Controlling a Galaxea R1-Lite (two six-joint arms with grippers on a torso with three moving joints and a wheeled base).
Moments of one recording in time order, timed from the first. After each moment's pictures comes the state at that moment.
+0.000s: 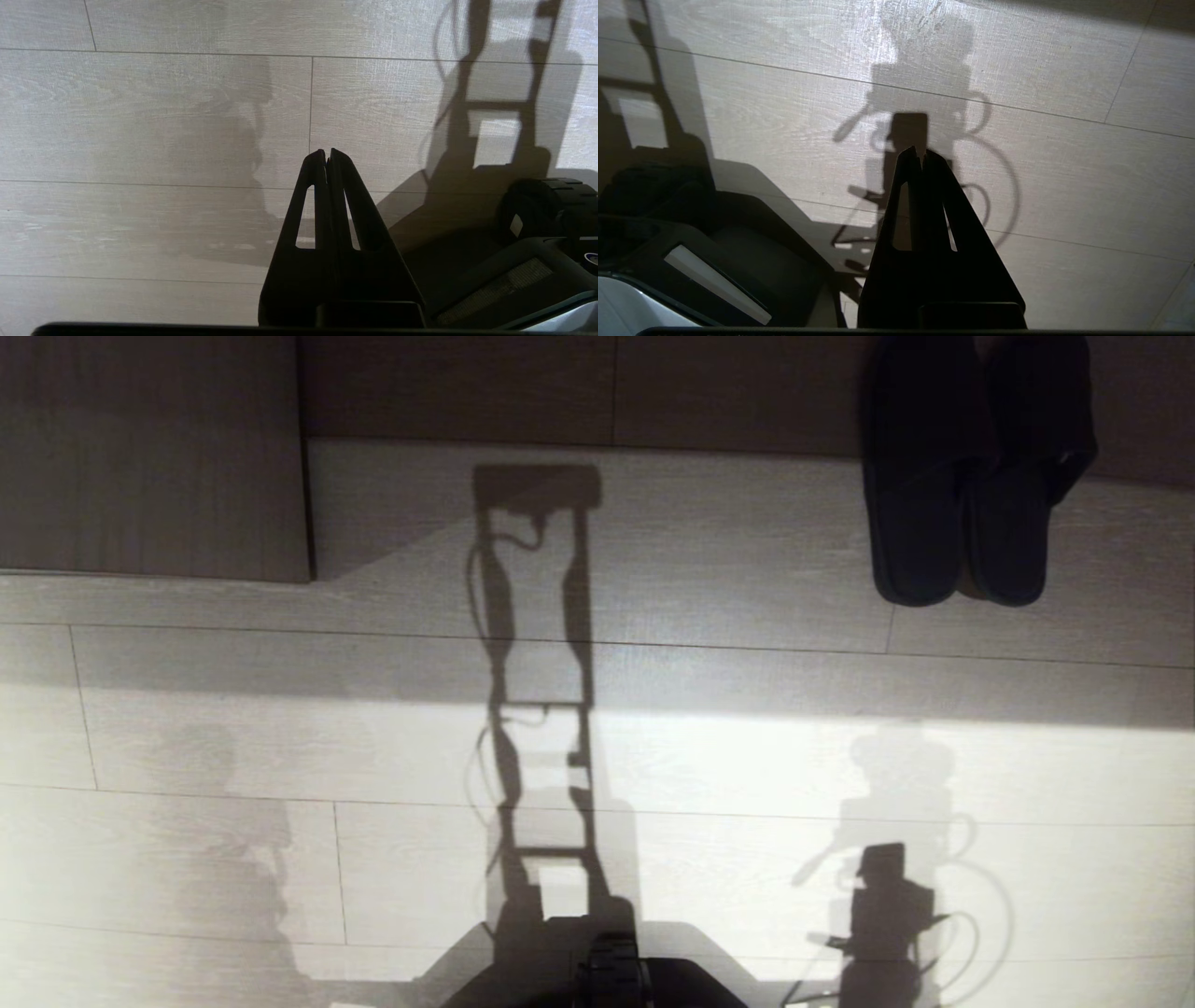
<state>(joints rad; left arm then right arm) 0.00 0.00 0.00 0.00 0.00 -0.01 0.01 0.00 0.00 0.00 0.03 -0.06</state>
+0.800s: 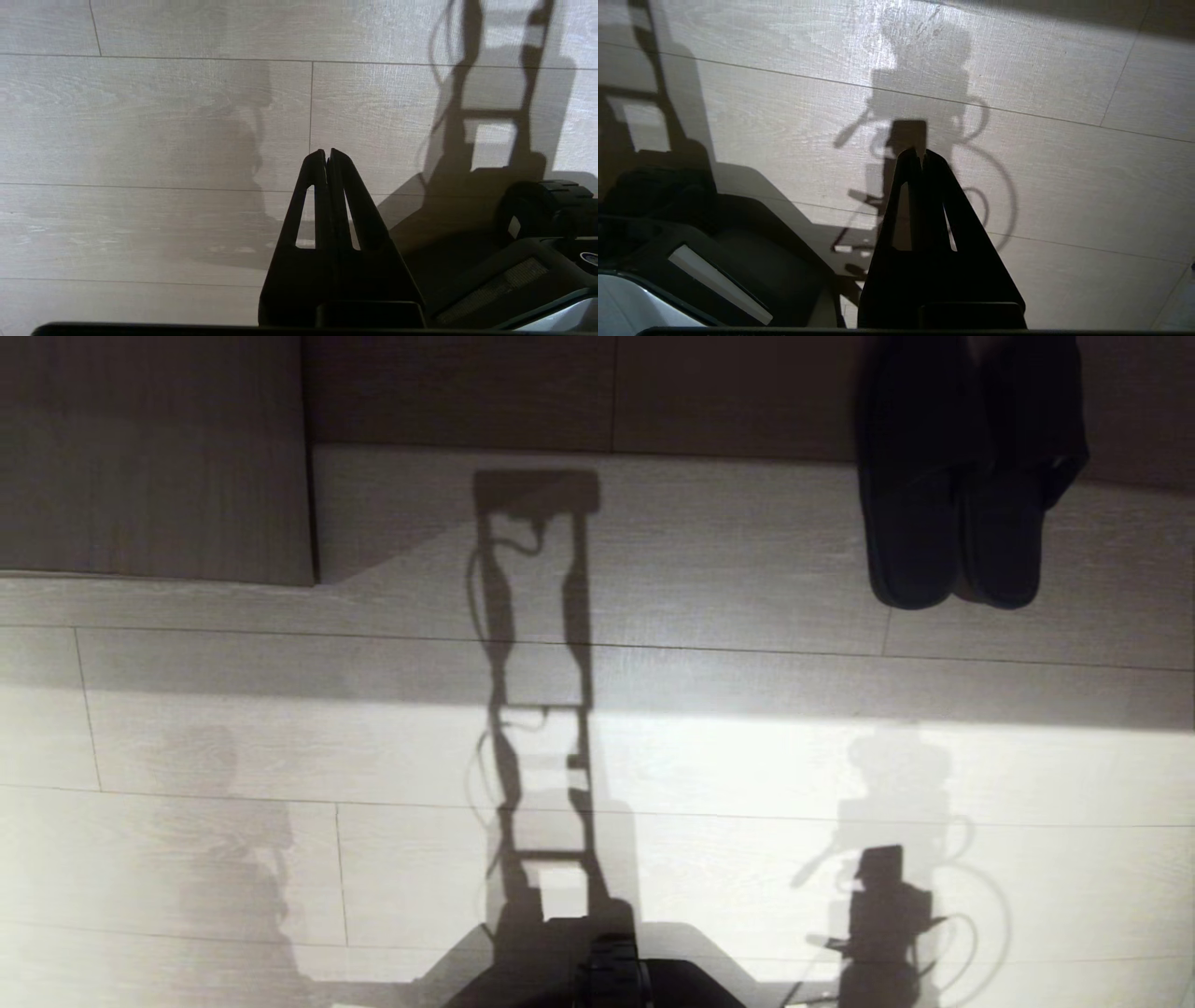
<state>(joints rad) 0.00 0.00 0.00 0.00 0.00 -0.01 0.01 0.00 0.00 0.00 0.03 -0.06</state>
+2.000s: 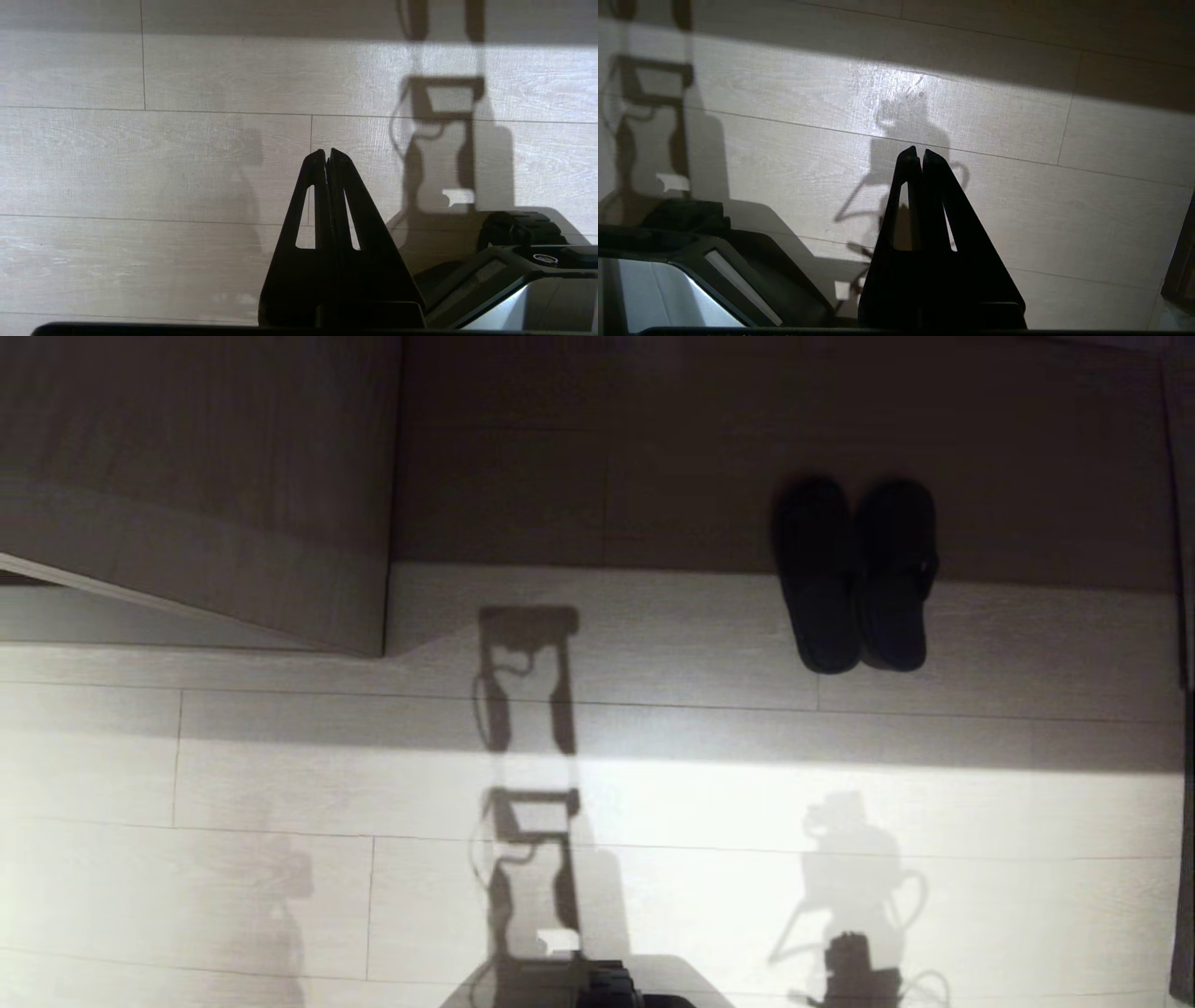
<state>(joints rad) 0.00 0.00 0.00 0.00 0.00 -0.01 0.01 0.00 0.00 0.00 0.03 -0.06</state>
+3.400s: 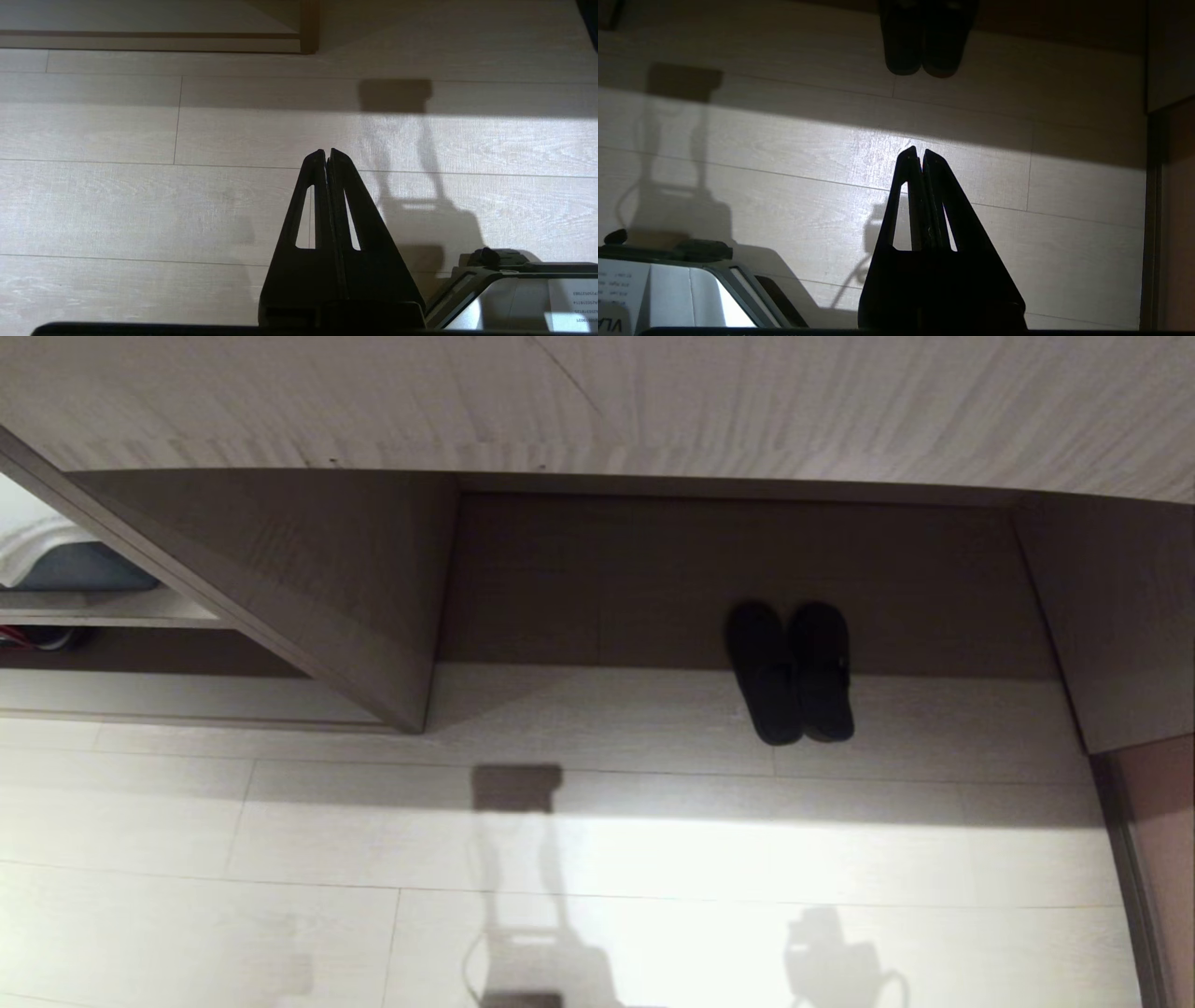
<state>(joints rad) 0.00 0.00 0.00 0.00 0.00 -0.01 0.01 0.00 0.00 0.00 0.03 -0.06</state>
